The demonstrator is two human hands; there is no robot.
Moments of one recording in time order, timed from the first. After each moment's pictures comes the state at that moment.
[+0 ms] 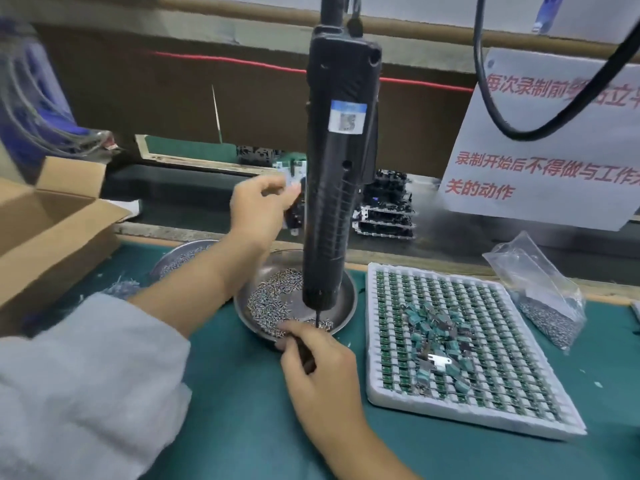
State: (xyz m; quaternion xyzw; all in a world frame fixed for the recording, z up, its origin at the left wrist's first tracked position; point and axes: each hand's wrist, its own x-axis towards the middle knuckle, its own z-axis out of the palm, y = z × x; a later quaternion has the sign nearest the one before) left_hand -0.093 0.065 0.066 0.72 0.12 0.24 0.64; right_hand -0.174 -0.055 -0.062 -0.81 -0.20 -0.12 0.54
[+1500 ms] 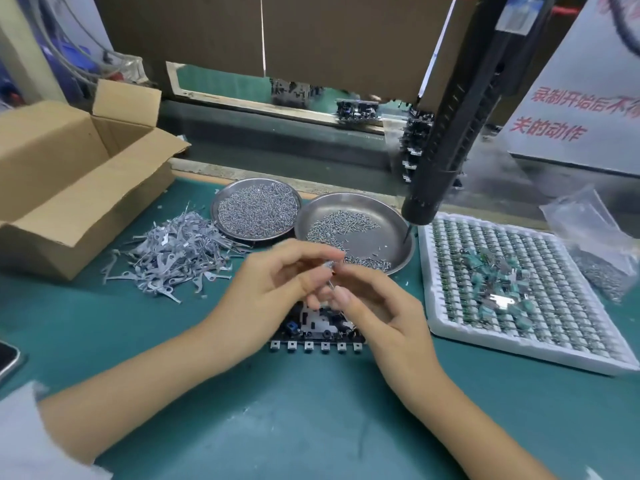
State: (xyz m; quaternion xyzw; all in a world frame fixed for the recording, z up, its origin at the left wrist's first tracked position) left_hand -0.228 0.105 -0.019 0.72 -0.12 0.09 0.68; right_hand -0.210 -0.057 -0.041 -0.64 -0.24 0.05 0.73
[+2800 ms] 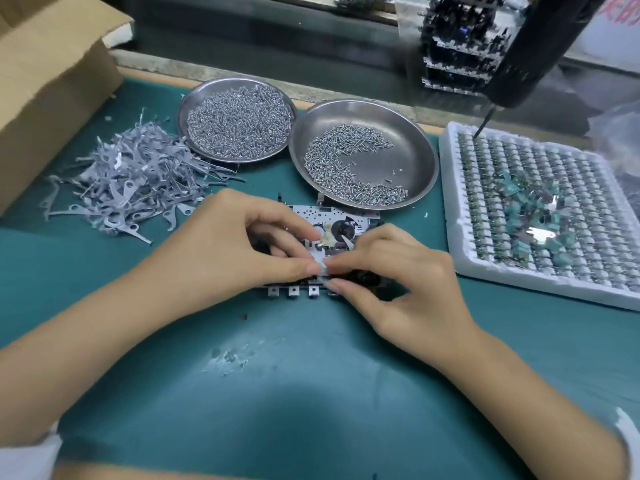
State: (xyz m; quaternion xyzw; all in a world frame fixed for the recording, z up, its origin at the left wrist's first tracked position) left_hand -0.231 0.133 -0.024 0.83 -0.03 -0.05 0.55; right_hand -0.204 -0.069 -0.057 -0.81 -0.39 -0.11 0.42
